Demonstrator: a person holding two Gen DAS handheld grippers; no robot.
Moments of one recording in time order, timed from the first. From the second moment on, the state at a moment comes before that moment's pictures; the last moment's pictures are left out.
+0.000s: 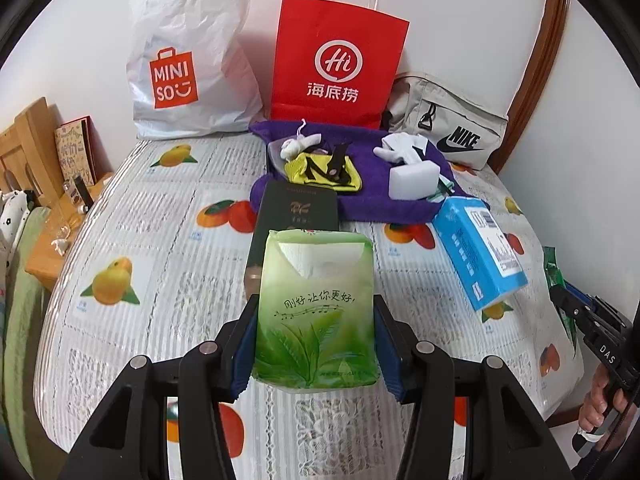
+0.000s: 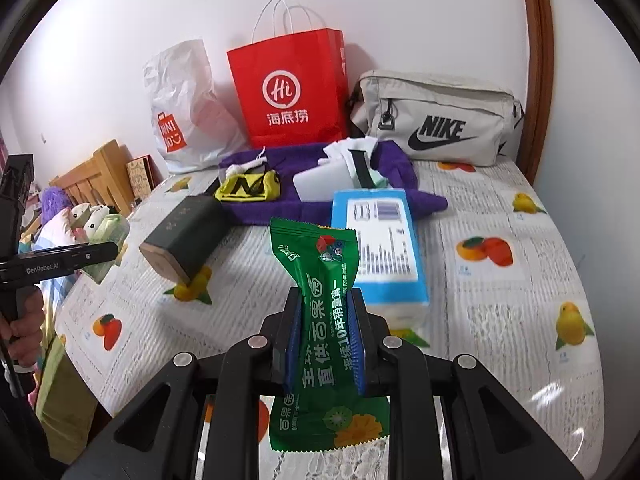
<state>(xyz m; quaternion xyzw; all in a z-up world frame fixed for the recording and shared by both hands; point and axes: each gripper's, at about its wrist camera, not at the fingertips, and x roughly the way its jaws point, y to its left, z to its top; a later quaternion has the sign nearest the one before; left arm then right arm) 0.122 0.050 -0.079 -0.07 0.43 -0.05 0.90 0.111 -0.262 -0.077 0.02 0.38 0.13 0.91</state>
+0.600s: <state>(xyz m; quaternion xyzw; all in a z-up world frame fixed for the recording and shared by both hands) 0.168 0.048 -0.066 -0.07 0.43 -0.05 0.90 0.163 -0.266 -0.056 0.01 0.37 0.13 0.92</state>
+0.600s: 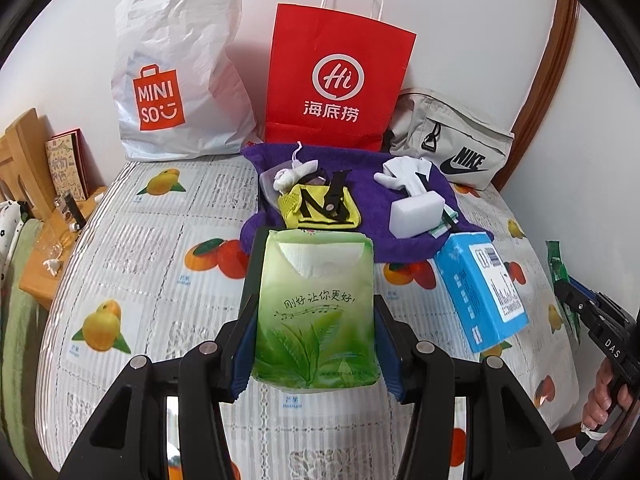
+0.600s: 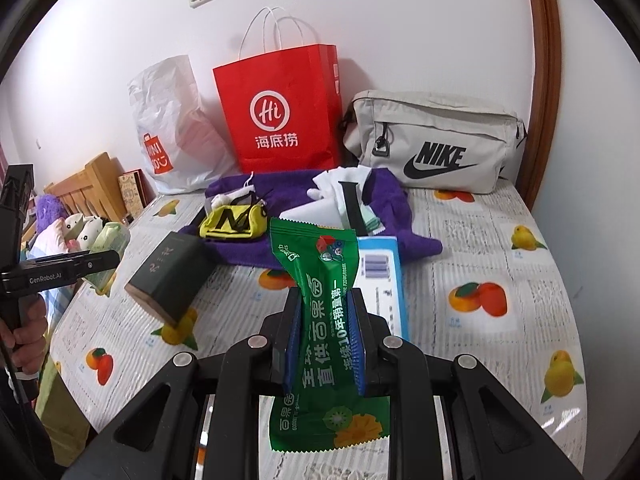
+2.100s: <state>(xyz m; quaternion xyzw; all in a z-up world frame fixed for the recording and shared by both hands) 0.379 0.016 -0.072 -0.06 0.44 -0.06 0.89 0.395 -0.232 -0.062 0.03 0.38 0.15 0.91</state>
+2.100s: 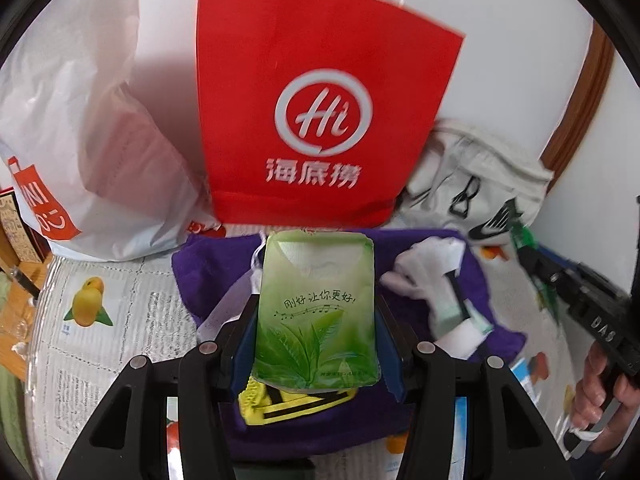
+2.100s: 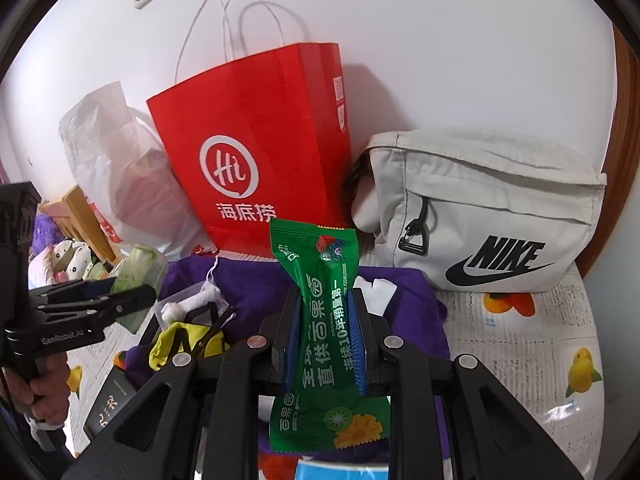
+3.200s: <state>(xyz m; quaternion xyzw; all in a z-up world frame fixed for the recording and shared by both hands) 0.396 0.009 -0.117 -0.05 0.49 -0.07 0.87 0.437 -0.234 -0.147 0.02 0.48 0.16 0.86</state>
